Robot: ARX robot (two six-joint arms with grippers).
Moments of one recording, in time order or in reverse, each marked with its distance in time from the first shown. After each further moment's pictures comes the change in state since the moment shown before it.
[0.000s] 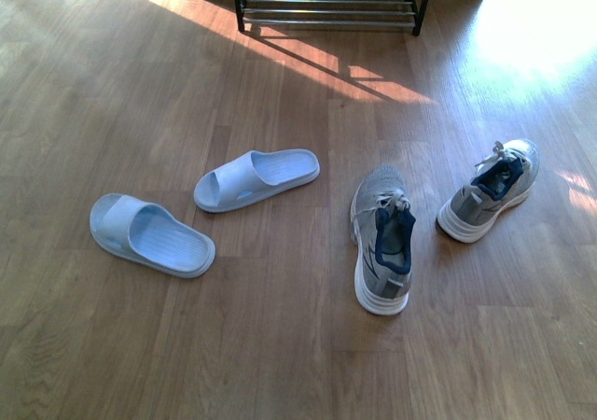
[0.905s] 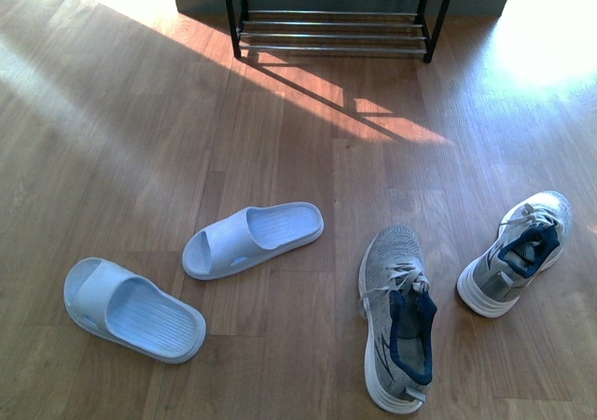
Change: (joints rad) left arm 0.000 0.000 0.000 0.000 0.000 0.000; right arm -0.074 0.150 0.010 0.066 -0.259 0.005
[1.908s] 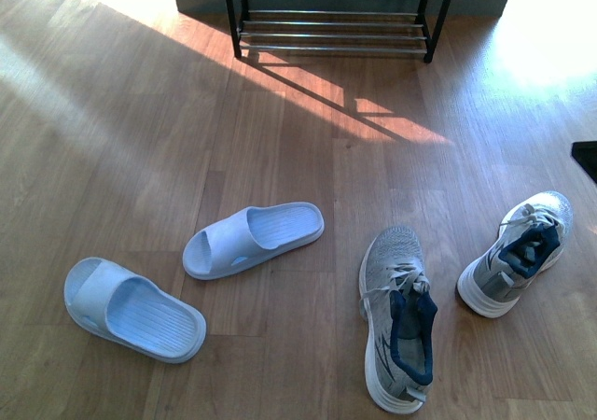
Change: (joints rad) left arm 0.000 0.000 0.000 0.000 0.000 0.000; right arm 0.109 1.343 0.296 0.592 0.156 -0.003
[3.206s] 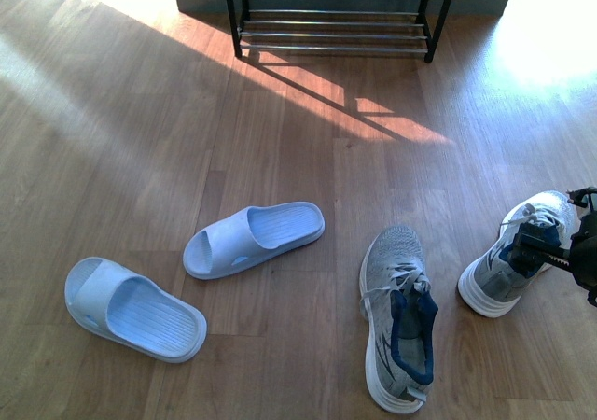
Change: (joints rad) left arm 0.000 0.000 0.000 0.000 0.000 0.000; right arm -0.222 1.192 0.846 -0.249 0.165 0.194
